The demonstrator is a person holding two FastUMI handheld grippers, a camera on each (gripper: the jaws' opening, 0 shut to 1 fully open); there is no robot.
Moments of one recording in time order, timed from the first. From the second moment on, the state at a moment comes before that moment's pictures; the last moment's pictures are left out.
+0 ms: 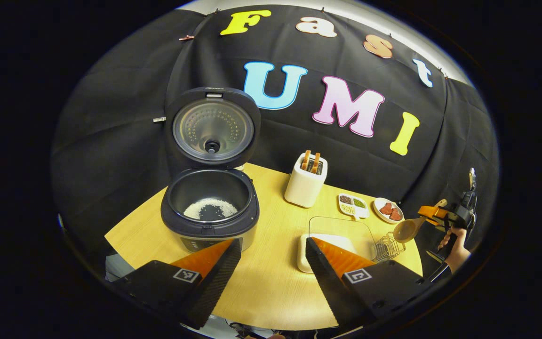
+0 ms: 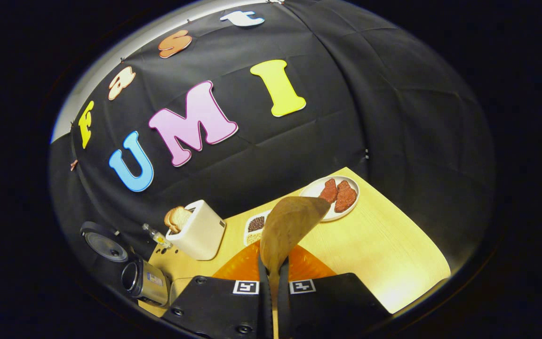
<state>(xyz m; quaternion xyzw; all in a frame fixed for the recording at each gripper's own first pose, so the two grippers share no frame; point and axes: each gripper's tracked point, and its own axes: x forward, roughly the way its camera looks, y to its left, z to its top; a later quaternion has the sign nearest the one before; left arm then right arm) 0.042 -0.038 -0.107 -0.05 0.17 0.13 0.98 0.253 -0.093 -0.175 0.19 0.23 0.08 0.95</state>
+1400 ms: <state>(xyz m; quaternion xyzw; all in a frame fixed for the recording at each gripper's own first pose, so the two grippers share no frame) 0.085 0.088 0.105 0.03 0.03 0.22 0.98 0.168 -0.110 -0.124 0.01 0.15 0.05 0.99</state>
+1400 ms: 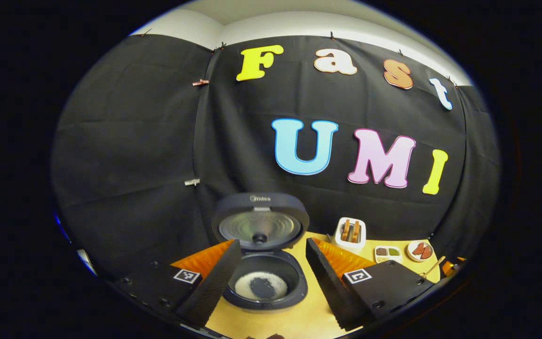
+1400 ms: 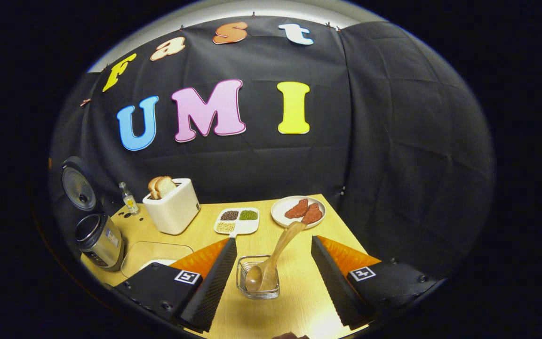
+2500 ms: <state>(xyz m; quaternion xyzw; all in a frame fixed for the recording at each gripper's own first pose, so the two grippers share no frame) 0.219 0.190 0.103 -0.02 0.14 0.21 0.97 0.065 -0.060 -0.090 0.02 0.13 0.04 0.99</state>
